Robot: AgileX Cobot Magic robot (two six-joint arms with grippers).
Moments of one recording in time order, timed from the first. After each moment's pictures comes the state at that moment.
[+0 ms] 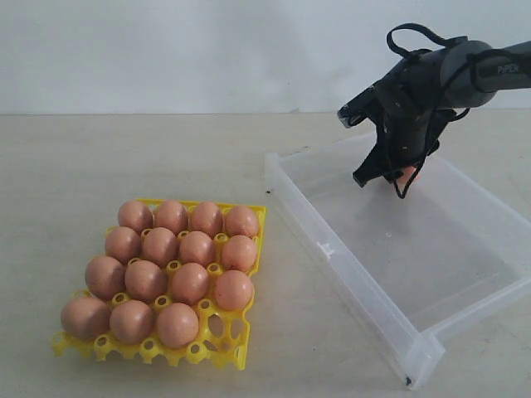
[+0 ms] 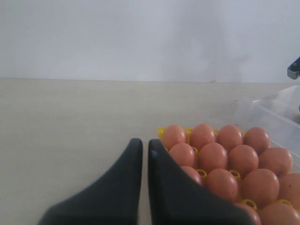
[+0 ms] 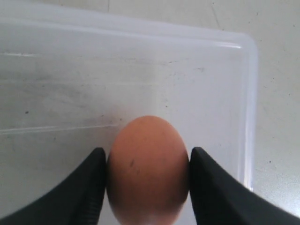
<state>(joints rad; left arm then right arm) -0.13 0.00 0.00 -0.26 0.24 0.18 0.16 2.25 -1.62 -0.55 0.69 0.14</state>
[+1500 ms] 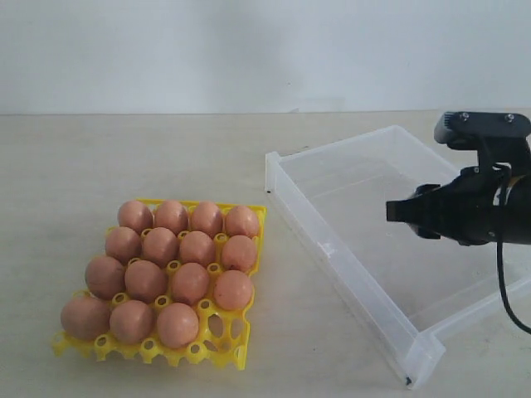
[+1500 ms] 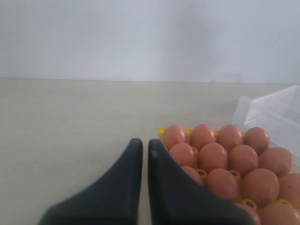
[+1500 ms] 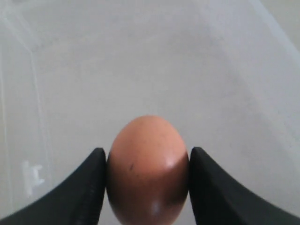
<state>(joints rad) -0.13 0.00 0.00 -0.26 0.24 0.18 0.16 1.49 -0.57 0.03 -0.09 0.17</state>
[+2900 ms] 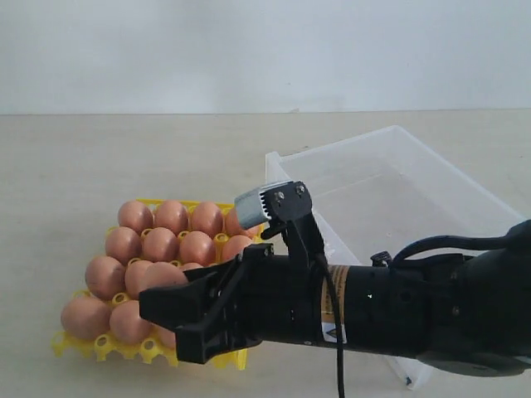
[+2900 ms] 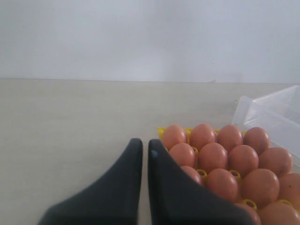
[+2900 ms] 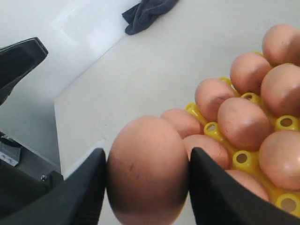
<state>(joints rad) -0.13 0.00 0.00 -0.26 0.24 0.18 0.69 1.74 -0.57 -0.60 -0.90 0.86</state>
